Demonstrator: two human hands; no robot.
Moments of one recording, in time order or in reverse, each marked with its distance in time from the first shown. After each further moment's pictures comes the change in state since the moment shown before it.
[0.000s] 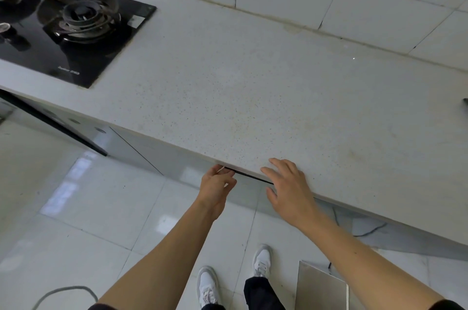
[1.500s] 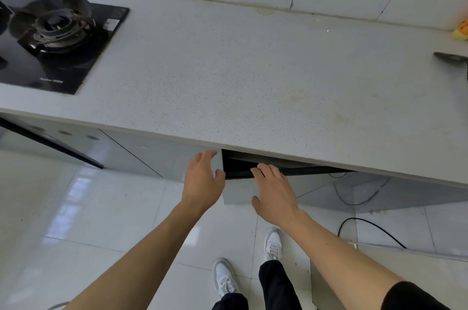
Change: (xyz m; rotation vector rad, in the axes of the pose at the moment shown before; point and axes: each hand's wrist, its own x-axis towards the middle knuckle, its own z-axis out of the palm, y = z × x) left_hand -0.052 0.010 -0.034 1.316 0.058 0.633; right_hand -0.050 -0.046 0.056 -0.013 -0.064 0.139
